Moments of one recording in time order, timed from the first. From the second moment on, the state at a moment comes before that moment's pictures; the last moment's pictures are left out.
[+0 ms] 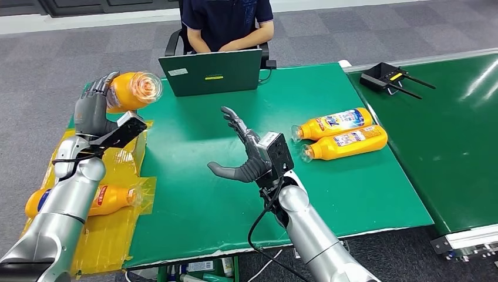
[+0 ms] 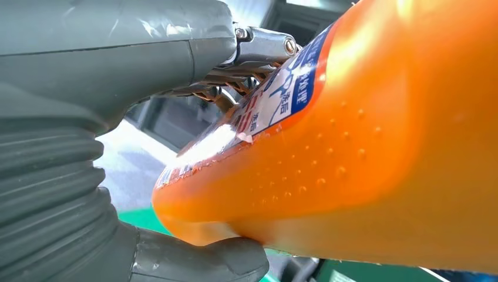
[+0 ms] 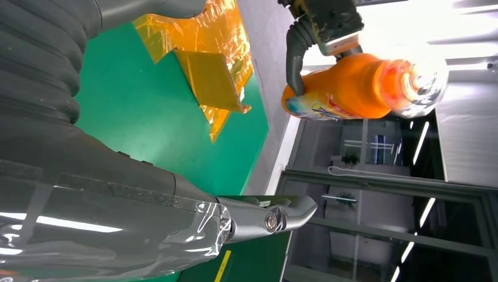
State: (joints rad) left arm -0.71 0.16 -0.08 -0.80 -0.84 0.39 -0.46; right arm -0.49 0.24 0.26 -1.07 -0.12 0.06 -0.53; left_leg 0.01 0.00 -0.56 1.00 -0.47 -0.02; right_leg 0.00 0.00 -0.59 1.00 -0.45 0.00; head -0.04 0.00
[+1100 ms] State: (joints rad) left arm -0.81 0.28 -0.07 -0.63 -1.21 0.43 -0.24; right arm -0.49 0.24 0.26 -1.06 -0.10 0.09 -0.51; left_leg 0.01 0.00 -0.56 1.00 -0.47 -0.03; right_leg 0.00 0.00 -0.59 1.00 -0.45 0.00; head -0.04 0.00
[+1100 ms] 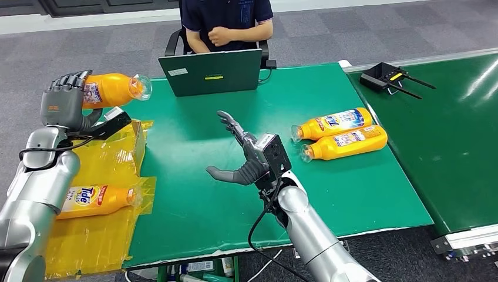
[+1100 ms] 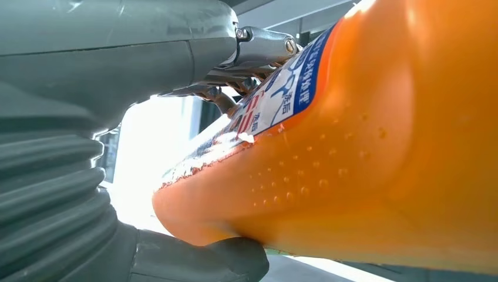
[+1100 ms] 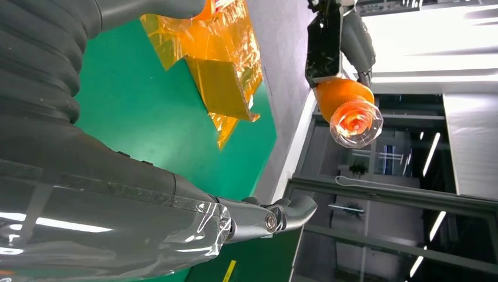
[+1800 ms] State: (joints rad) left arm -0.88 0.34 -0.08 -0.51 -1.38 0.37 -0.10; right arm -0.47 0.24 0.26 -1.06 -0.08 0.09 -0.51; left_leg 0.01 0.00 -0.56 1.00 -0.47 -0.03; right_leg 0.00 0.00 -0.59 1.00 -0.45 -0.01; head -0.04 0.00
